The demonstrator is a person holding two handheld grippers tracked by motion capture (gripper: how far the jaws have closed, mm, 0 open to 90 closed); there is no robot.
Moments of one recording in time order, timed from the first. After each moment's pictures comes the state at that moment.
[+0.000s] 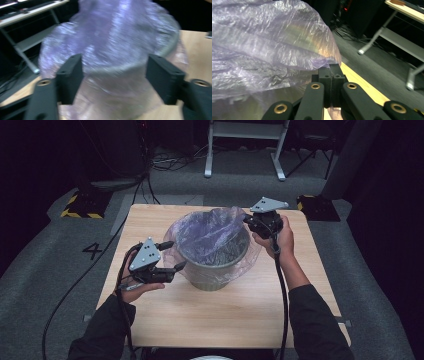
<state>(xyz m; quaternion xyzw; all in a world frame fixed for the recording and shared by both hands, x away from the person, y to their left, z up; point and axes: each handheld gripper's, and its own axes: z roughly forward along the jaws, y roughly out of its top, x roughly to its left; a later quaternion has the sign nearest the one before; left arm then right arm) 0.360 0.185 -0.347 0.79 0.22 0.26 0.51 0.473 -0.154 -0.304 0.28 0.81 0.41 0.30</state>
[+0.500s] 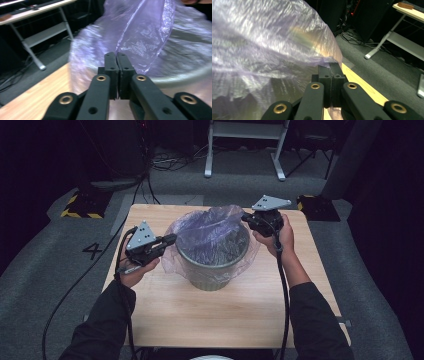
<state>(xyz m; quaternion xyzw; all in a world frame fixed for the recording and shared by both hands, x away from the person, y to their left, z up) 0.399 0.202 -0.339 0.78 0.25 0.27 0.51 0.481 -0.158 -0.304 0.27 0.81 0.43 0.29</state>
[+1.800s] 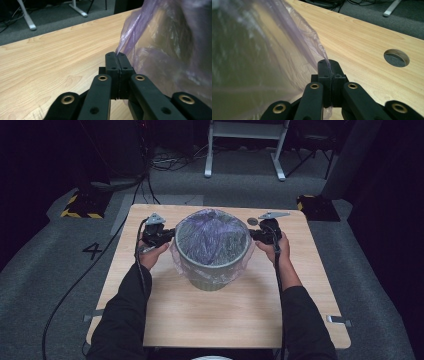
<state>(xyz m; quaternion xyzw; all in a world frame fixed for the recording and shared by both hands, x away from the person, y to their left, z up) 0.506 0.207 -0.423 0.76 0.38 0.17 0.49 0.534 -0.199 -0.407 0.40 0.80 0.42 0.16</state>
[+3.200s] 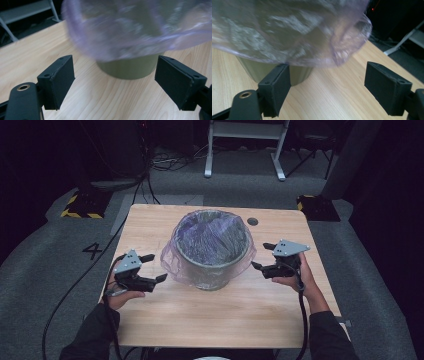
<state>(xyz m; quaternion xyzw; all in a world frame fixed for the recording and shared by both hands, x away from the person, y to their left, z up) 0.372 0.236 -0.424 0.80 0.25 0.20 0.50 0.424 -0.226 -0.395 0.20 0.84 0.44 0.25</state>
